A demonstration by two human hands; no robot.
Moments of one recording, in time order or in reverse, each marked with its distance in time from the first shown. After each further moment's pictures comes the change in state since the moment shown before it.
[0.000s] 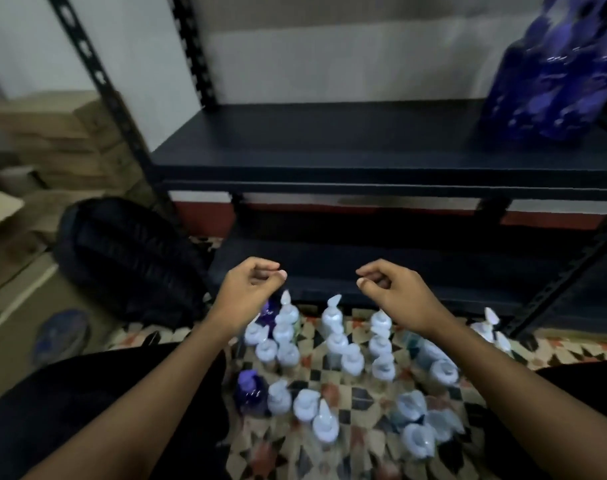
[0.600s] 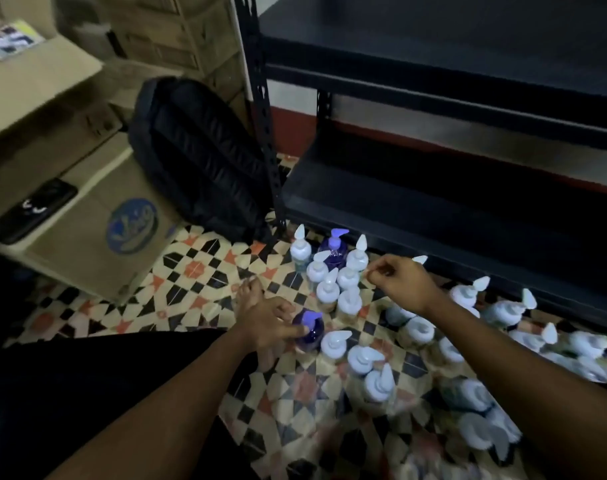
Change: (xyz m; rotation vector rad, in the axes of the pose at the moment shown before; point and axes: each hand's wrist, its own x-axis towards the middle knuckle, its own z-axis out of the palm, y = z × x) left_hand -0.048 -0.191 -0.060 0.290 -0.272 -0.522; right_hand 0.081 0.040 0.174 -0.191 -0.330 0.116
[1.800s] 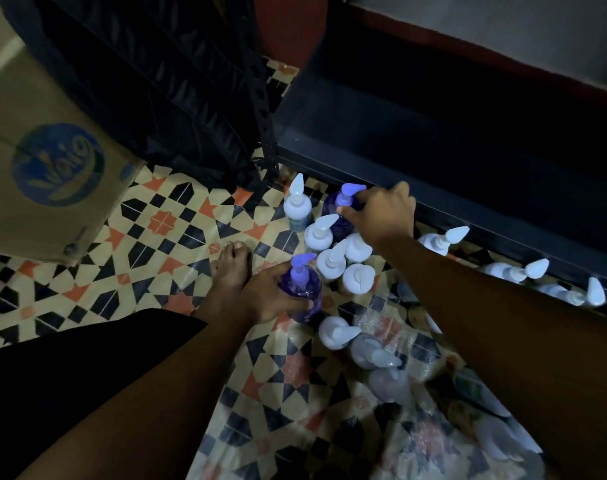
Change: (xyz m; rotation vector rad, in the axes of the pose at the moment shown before) left_hand 0.082 0.012 0.012 0.111 -0.137 -0.005; right_hand 0.152 0.018 0.084 -0.536 0.208 -0.031
